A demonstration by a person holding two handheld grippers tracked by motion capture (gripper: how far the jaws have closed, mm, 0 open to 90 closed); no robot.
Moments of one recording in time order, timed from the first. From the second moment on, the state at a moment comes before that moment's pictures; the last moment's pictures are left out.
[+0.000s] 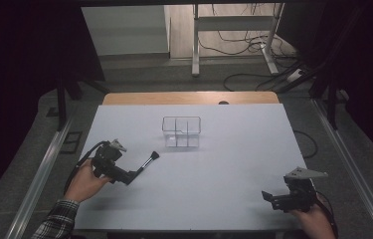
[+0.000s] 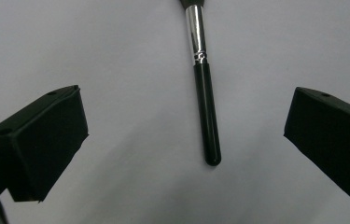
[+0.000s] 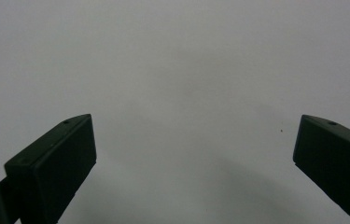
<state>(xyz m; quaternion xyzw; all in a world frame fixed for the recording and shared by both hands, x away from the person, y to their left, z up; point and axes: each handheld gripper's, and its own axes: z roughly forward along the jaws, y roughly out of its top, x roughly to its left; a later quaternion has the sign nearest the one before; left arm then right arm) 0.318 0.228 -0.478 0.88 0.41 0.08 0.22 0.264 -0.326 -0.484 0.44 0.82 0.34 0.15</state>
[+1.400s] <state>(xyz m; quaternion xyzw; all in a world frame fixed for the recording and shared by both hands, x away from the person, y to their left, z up) 0.344 0.198 -0.496 0.89 0.41 0.07 0.20 0.265 -0.323 -0.486 0.43 0.82 0.34 0.14</state>
